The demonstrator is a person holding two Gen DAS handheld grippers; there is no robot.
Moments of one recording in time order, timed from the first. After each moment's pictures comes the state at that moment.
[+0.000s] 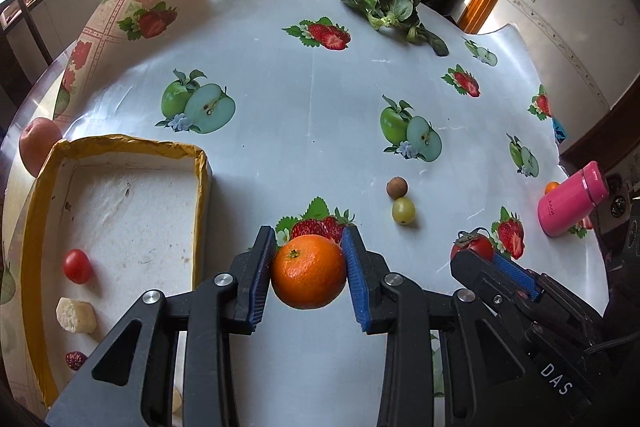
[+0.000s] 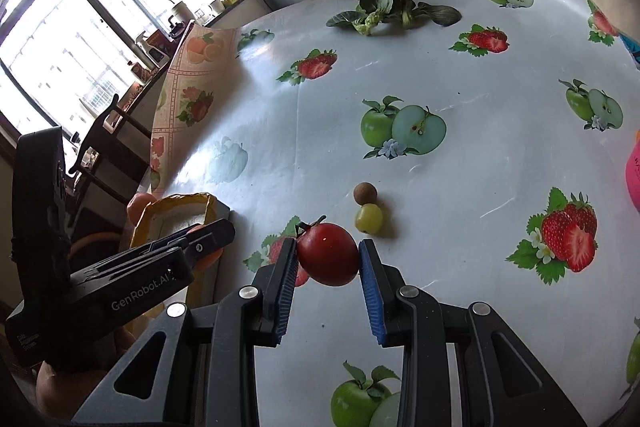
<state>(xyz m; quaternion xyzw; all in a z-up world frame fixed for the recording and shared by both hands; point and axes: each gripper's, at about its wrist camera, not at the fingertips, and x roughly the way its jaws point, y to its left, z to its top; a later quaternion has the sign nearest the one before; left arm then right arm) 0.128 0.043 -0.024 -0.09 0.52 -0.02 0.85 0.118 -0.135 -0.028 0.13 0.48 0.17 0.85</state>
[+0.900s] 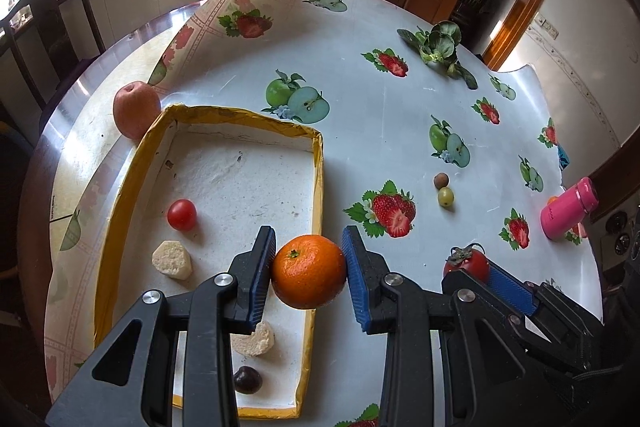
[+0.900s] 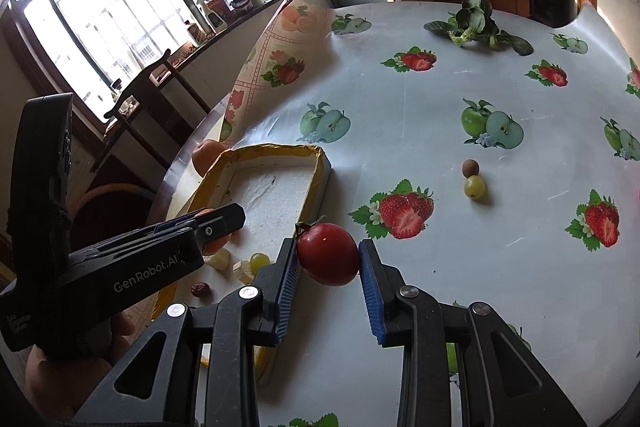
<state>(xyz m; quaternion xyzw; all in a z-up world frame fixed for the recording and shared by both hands) 0.051 0.126 0.010 -0.12 0.49 0.04 0.86 0.048 -0.042 0.008 0.07 0.46 0.24 0.85</state>
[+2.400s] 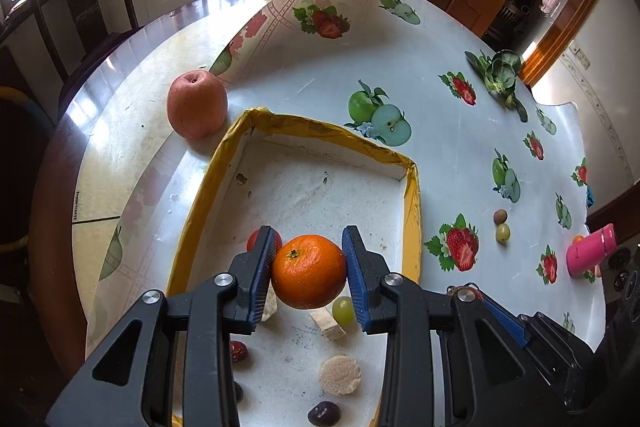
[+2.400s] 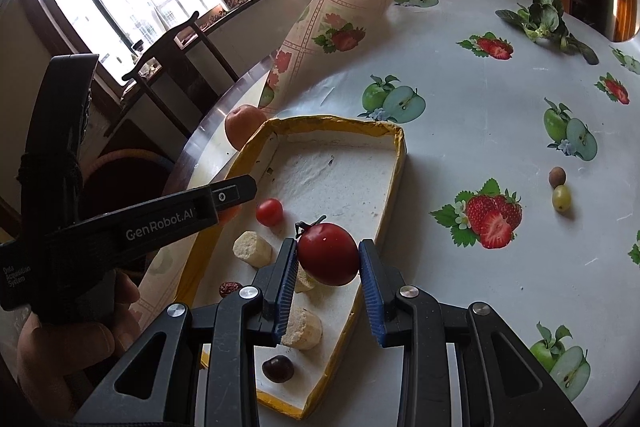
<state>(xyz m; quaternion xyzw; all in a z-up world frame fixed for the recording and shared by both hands) 0.074 0.213 -0.010 -0.16 0.50 0.08 0.85 0.064 0.043 -0.018 0.03 0.48 0.29 0.83</state>
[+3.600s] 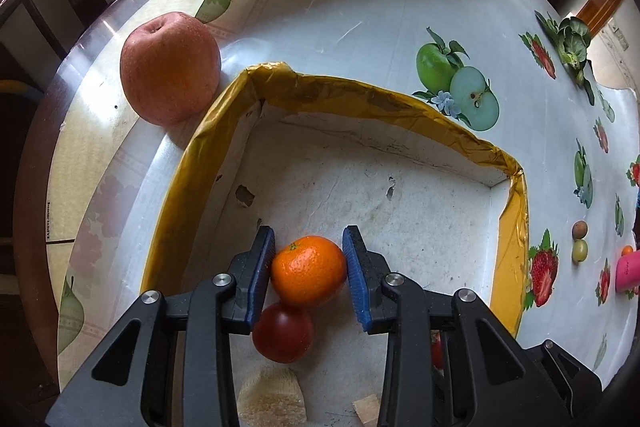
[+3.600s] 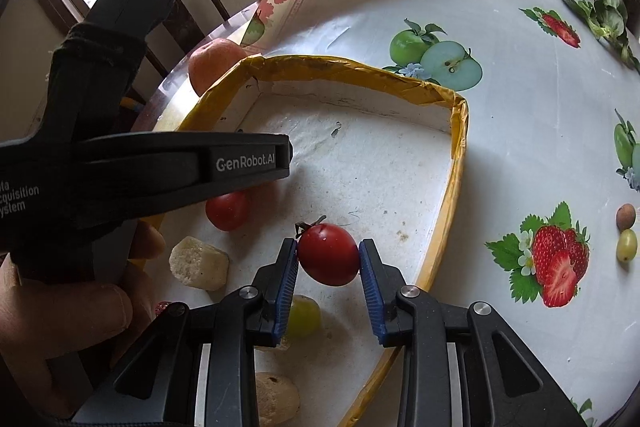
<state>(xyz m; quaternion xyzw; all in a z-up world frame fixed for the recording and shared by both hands) 0.133 0.232 -0.096 -0.13 0.57 0.12 0.80 0.107 0.111 -0.094 -0.06 0.53 0.29 0.80</state>
